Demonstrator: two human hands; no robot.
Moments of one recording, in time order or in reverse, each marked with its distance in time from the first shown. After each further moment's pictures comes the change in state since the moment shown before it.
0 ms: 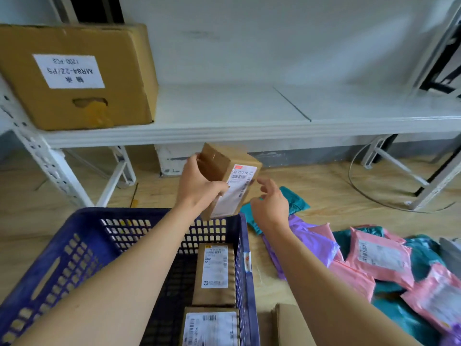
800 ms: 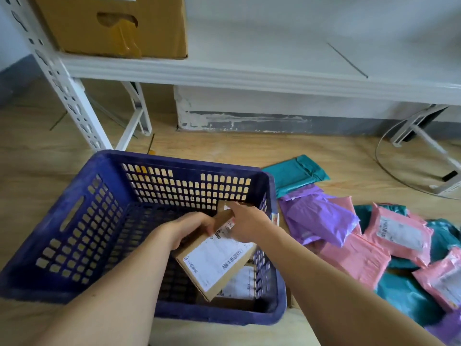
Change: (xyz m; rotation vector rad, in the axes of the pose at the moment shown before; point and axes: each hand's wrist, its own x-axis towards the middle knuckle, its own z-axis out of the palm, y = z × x) left_hand -0.062 -0.164 -0.043 -0.032 -0.680 -0.814; right_hand -0.062 0.024 0.101 -0.733 -0.807 -0.134
